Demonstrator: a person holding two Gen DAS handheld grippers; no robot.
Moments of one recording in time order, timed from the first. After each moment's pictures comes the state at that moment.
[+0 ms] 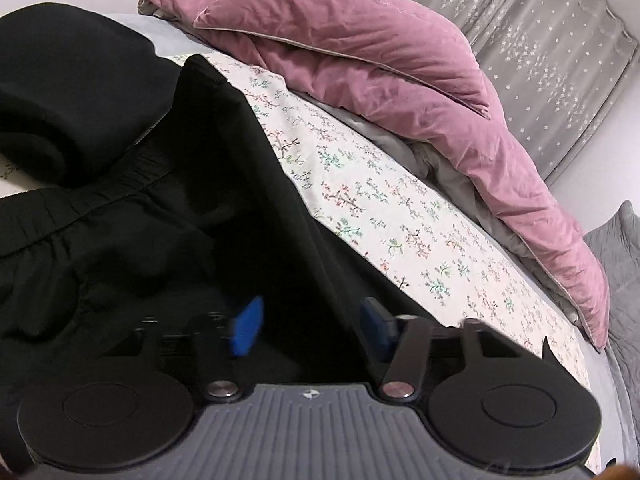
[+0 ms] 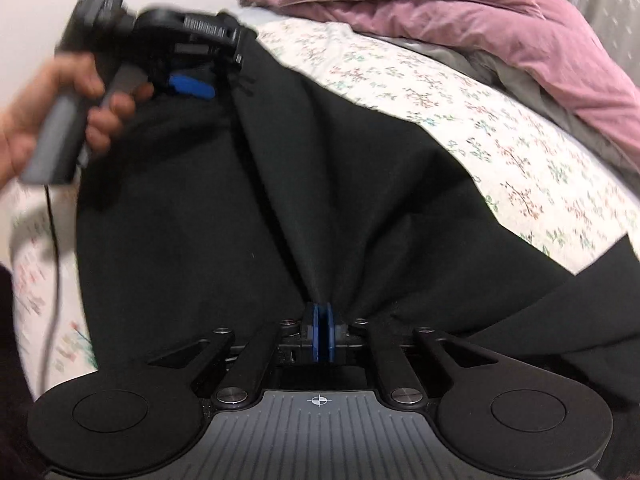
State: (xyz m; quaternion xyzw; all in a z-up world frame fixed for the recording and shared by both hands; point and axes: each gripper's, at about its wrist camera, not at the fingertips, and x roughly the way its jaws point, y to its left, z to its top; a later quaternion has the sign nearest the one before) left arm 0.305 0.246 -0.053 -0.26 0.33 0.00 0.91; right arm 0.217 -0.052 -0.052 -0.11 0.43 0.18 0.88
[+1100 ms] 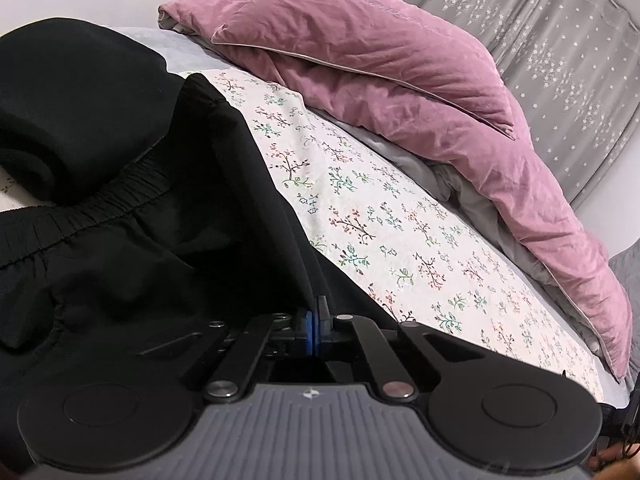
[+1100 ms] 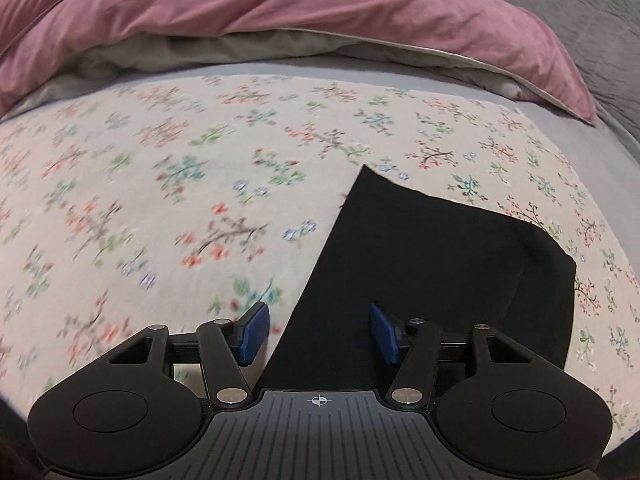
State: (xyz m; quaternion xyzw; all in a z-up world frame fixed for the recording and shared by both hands) left arm 0.319 0.240 -0.051 -0.26 0.31 0.05 0.91; right arm 0.393 -0.257 -0.087 0.05 0.44 -0.23 0.86
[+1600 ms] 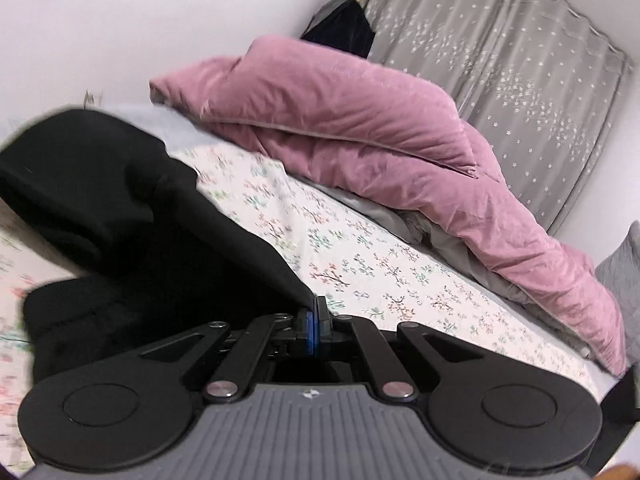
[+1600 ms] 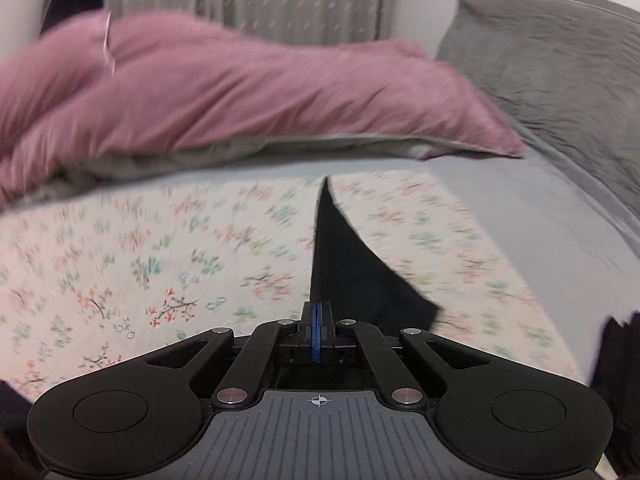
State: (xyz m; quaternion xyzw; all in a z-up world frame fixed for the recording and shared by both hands) left arm 0.244 0.236 0.003 -0.21 0.23 0.06 0.95; right arm 0.250 -0.301 0.045 0.07 0.34 -0.27 0.90
